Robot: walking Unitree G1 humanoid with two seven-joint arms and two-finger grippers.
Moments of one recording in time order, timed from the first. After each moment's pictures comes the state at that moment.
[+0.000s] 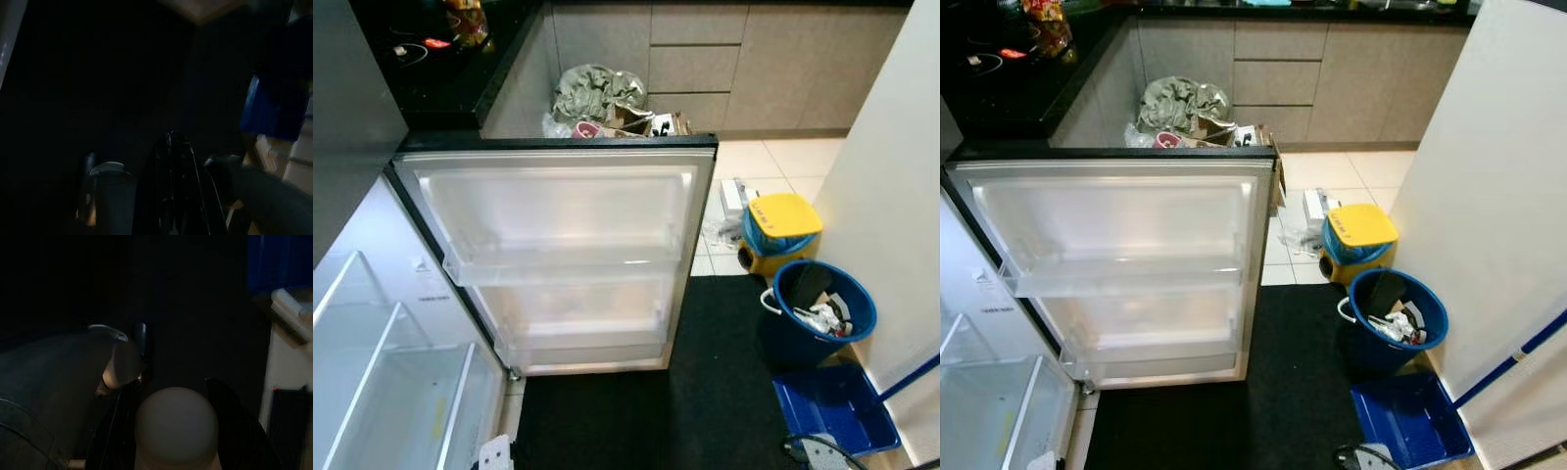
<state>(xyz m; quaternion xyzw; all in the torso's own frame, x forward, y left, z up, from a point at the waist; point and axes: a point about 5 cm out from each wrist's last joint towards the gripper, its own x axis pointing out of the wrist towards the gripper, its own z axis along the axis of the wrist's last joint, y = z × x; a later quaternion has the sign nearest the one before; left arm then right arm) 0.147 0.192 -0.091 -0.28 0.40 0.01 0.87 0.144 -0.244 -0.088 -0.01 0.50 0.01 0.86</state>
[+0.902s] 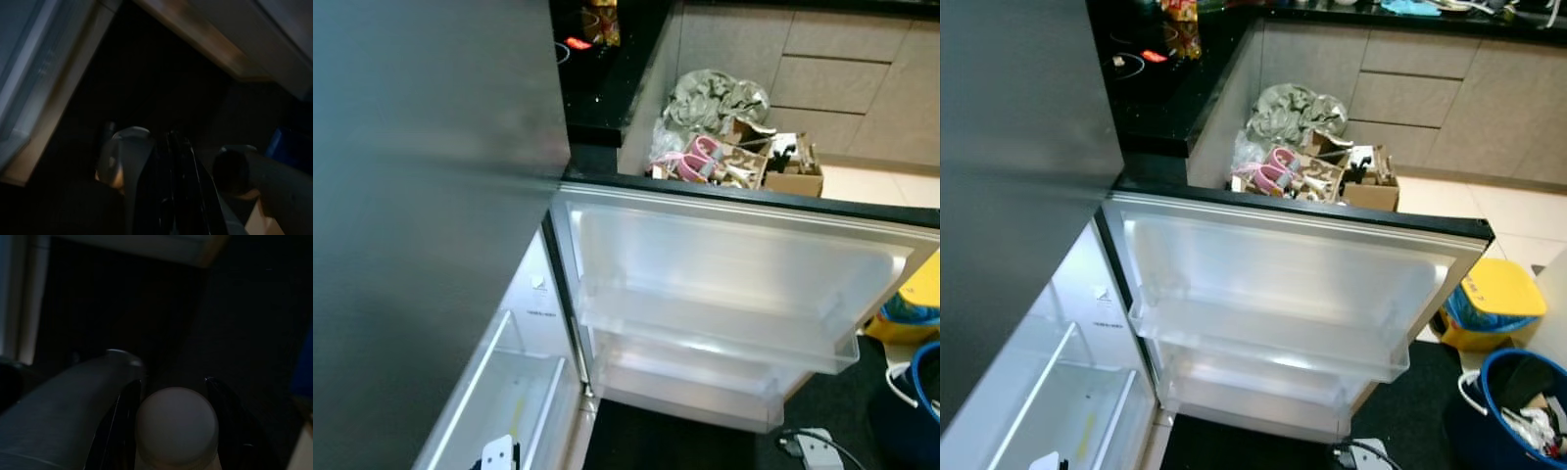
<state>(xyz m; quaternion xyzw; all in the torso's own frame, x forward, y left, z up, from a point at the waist) 0.134 0.194 -0.096 -0.25 0.43 0.00 0.87 0.161 -0.236 -0.082 0.00 0.47 0.02 0.88</state>
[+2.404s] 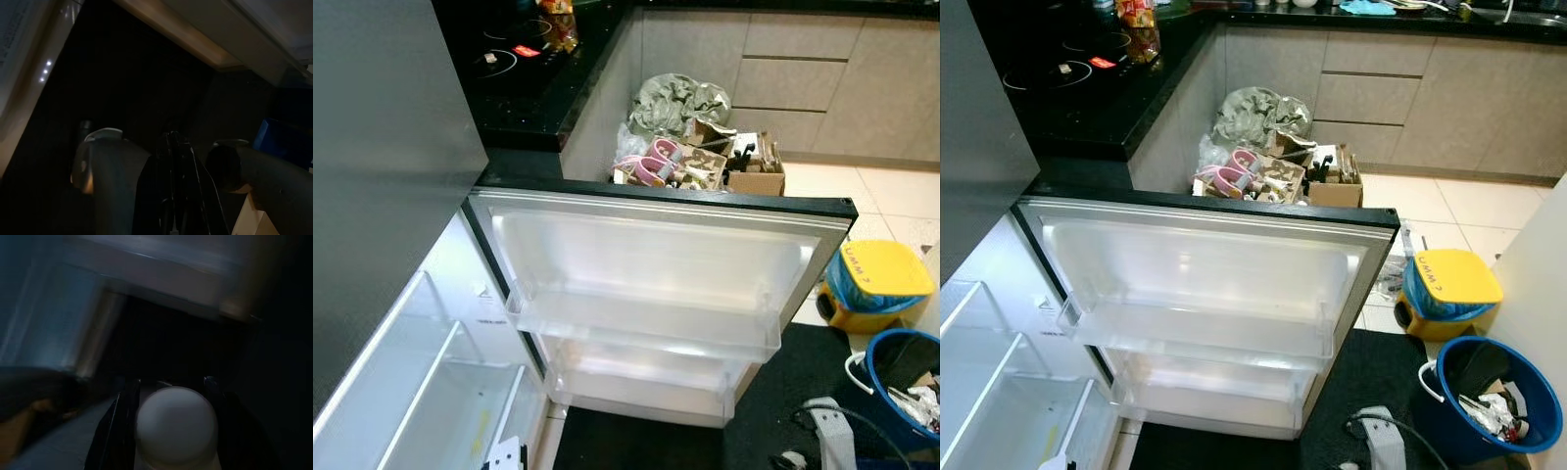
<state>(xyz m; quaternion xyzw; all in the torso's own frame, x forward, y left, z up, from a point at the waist) 0.134 0.188 -0.097 -0.26 0.43 0.00 0.86 0.194 -0.246 -0.045 0.07 0.38 0.24 0.89</state>
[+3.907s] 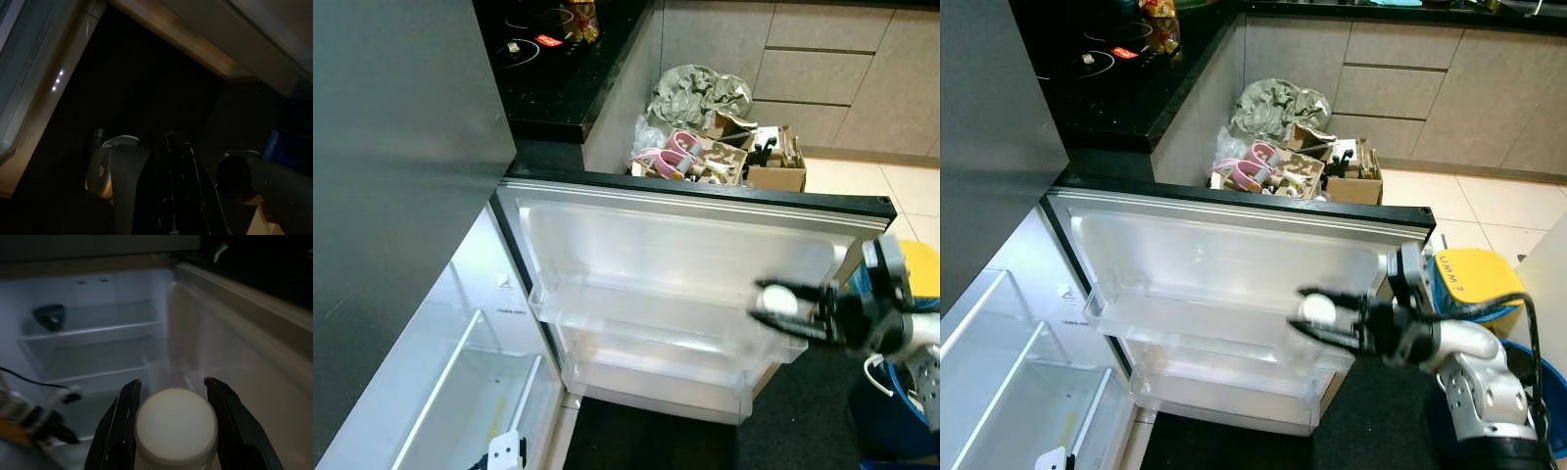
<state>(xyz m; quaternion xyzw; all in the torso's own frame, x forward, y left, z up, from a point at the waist) 0.141 0.191 -0.093 -0.24 0.41 -0.01 0.88 0.279 -0.218 0.187 -0.05 -0.06 0.55 0.83</state>
